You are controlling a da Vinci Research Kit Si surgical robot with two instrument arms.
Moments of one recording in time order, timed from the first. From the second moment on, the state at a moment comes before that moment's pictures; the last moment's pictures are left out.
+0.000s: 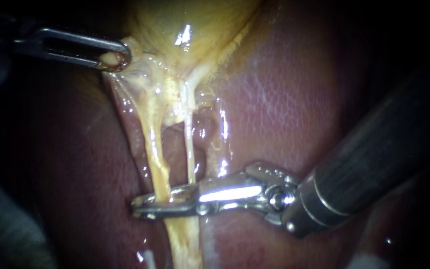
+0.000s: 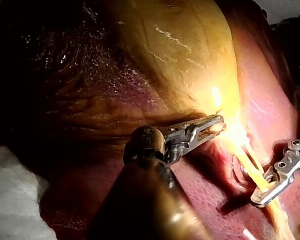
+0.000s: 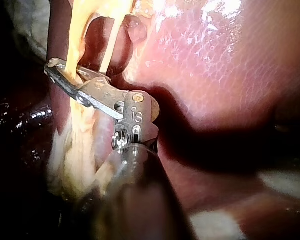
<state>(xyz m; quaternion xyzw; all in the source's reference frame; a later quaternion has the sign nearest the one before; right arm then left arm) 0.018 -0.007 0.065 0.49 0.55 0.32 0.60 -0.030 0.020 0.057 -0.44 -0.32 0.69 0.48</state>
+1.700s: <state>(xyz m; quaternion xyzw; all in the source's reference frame) 0.001 0.002 0.050 0.18 0.51 0.07 0.84 -0.030 0.020 0.057 -0.44 -0.32 0.69 0.48</state>
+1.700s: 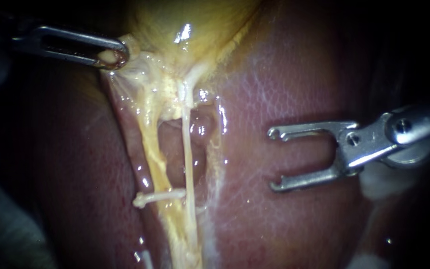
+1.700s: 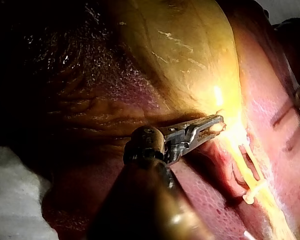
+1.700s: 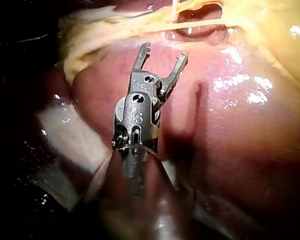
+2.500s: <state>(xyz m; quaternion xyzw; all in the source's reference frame) 0.001 0.002 0.051 0.18 0.50 0.07 0.84 -0.036 0.018 0.064 -0.43 -0.32 0.70 0.47</state>
